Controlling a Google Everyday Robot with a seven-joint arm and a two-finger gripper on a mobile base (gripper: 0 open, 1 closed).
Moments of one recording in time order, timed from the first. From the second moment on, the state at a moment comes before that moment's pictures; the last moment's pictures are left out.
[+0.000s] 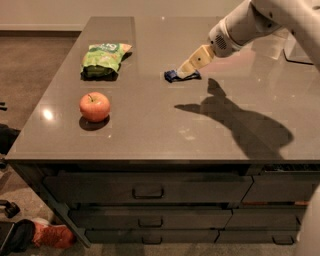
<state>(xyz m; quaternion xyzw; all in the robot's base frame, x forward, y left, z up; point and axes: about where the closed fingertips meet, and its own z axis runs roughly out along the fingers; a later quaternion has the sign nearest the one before) 0.705 -0.138 0.924 -0.38 0.85 0.12 0.34</state>
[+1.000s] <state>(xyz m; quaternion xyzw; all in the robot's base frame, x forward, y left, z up) 0.766 -0.124 0.870 -0.37 0.86 0.13 0.33</state>
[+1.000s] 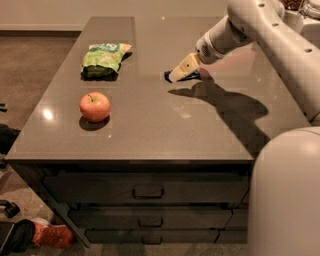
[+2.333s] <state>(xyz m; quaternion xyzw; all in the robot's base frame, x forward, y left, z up) 0.784 -0.104 0.864 -0.39 0.85 0.15 0.31</state>
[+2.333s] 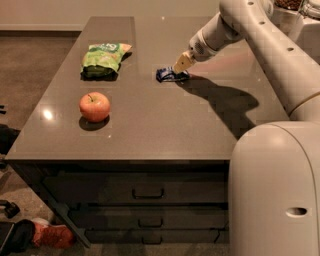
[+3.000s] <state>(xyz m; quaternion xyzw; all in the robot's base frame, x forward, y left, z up) 0.796 -0.044 0.886 -0.44 0.82 0.17 0.32</state>
